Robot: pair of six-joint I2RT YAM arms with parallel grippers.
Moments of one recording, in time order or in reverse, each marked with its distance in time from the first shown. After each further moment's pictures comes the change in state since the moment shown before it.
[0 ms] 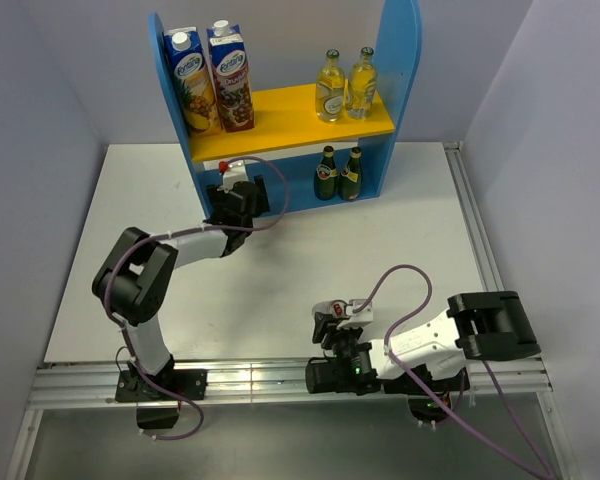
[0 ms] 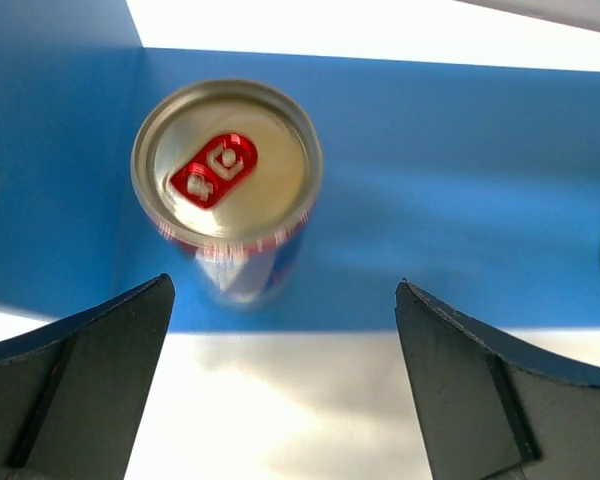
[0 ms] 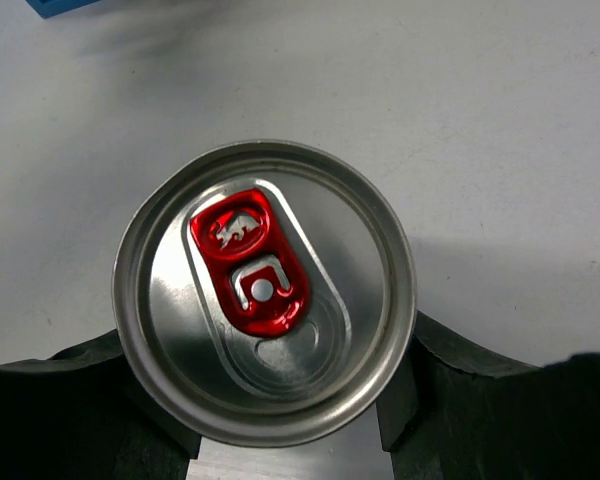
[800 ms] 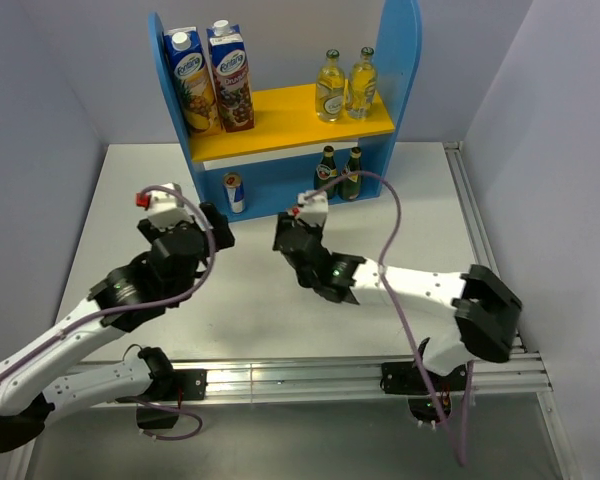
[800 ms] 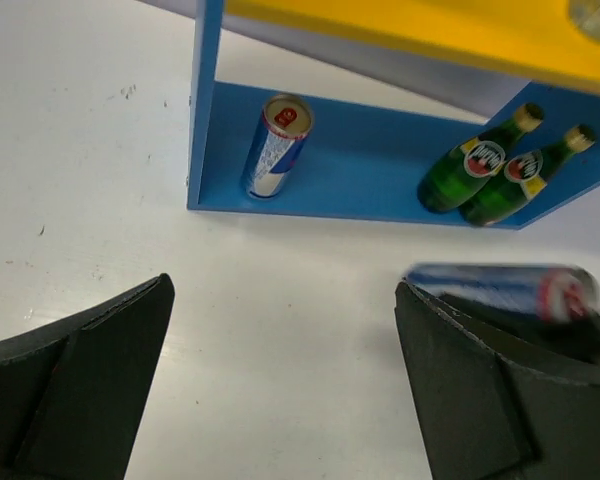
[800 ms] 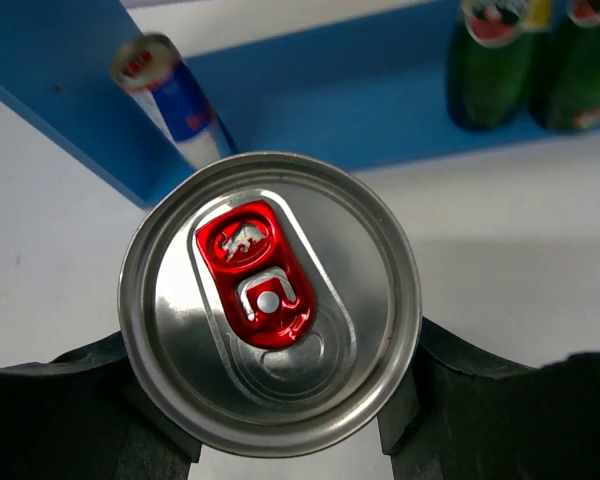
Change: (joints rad) left arm -0.379 -0.938 -0.050 -0.853 -0.278 -0.262; right arm -0.577 0.004 0.426 0.460 -0.439 -1.005
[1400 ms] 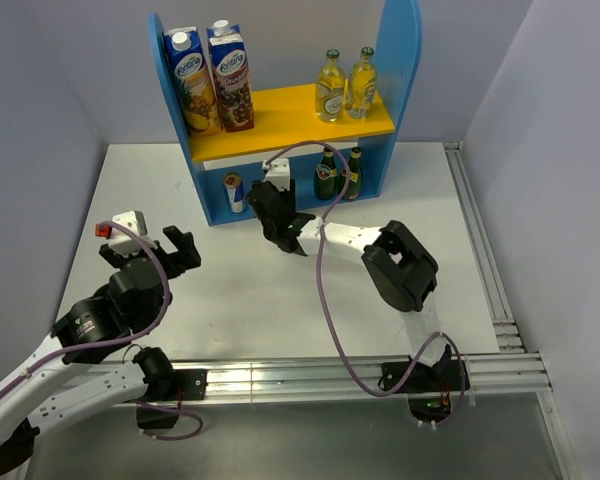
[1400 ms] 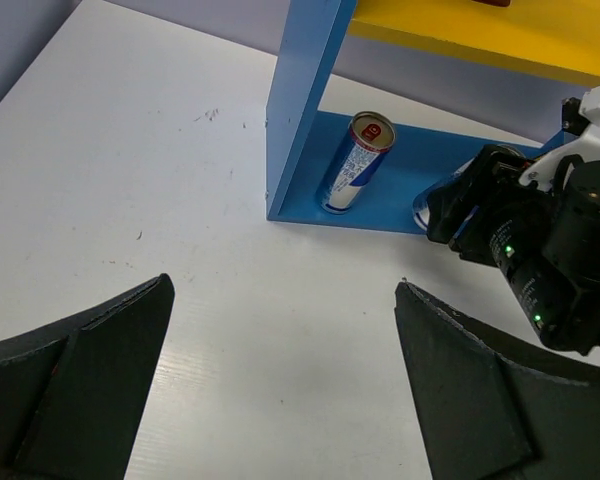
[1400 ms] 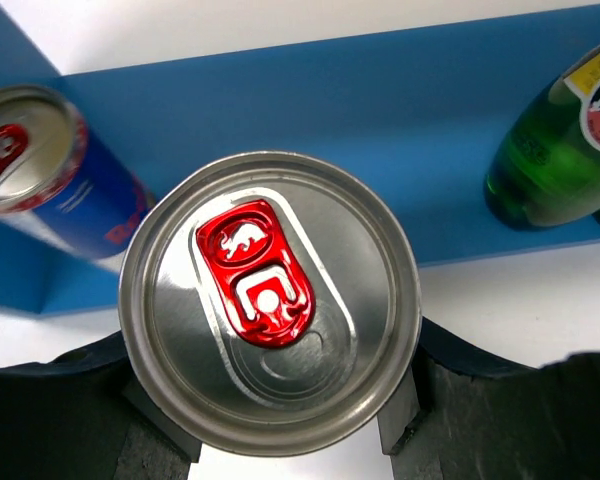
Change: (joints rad) left arm -0.006 -0.298 -0.099 -0.136 -0.091 0.087; right arm -0.203 0.602 0.542 0.053 -0.117 -0.204
